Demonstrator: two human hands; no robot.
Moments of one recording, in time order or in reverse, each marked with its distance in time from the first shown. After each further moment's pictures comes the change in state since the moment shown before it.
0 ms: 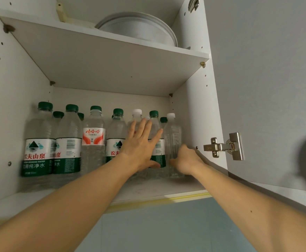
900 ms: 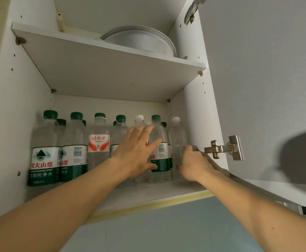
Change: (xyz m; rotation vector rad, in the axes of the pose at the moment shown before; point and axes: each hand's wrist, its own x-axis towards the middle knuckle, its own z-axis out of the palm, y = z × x) left_hand -0.031 -0.030 -0.021 -0.151 0.113 0.143; right_hand -0.044 -0.012 -0.008 -0.265 0.147 0.017
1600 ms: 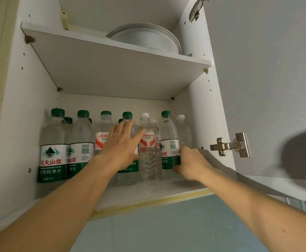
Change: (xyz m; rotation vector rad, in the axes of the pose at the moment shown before) left_hand -0.025 -0.037 -0.002 -0.151 -0.026 -0.239; right_hand -0.011 -0.022 -0.001 0.090 -0.091 -0.097
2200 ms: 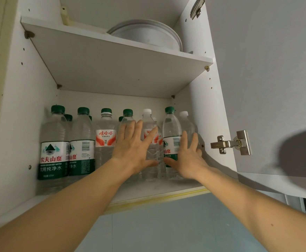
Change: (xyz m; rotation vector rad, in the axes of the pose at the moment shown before) left_hand 0.000 0.031 0.010 0.147 0.041 -0.005; right_hand 0.002 -0.007 0.011 0.043 0.049 0.054
